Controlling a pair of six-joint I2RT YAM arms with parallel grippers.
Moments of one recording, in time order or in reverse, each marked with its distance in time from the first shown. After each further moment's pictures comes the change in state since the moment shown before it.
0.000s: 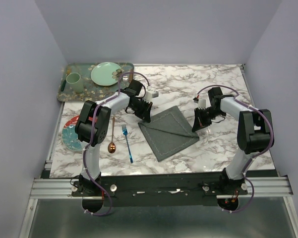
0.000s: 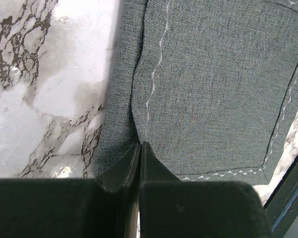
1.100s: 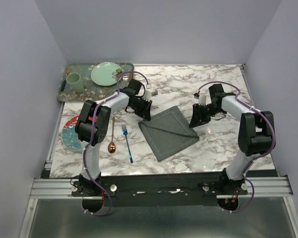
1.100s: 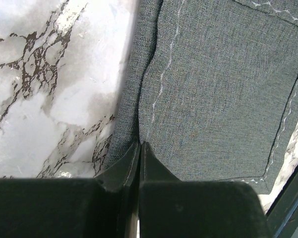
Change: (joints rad) left arm 0.013 0.009 0.001 0.053 0.002 -0.026; right arm 0.003 -0.037 0.032 0.018 -0.064 0.057
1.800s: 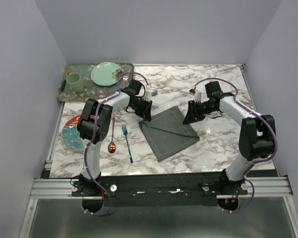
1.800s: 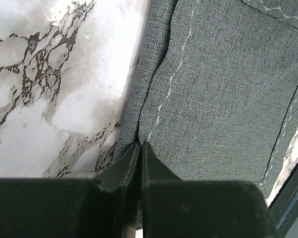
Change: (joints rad) left arm 0.000 0.045 0.022 0.003 0.016 -0.029; right arm 0.057 -0.065 -0.001 0.068 -0.090 0.064
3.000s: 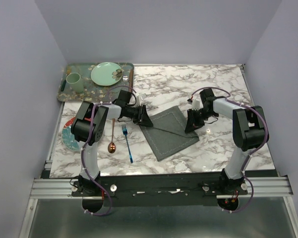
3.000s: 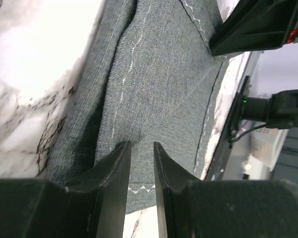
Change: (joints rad) left arm 0.073 -0.066 -0.328 0.445 0.320 -0.427; right arm 0.020 0.161 -0.037 0.027 0.159 0.037
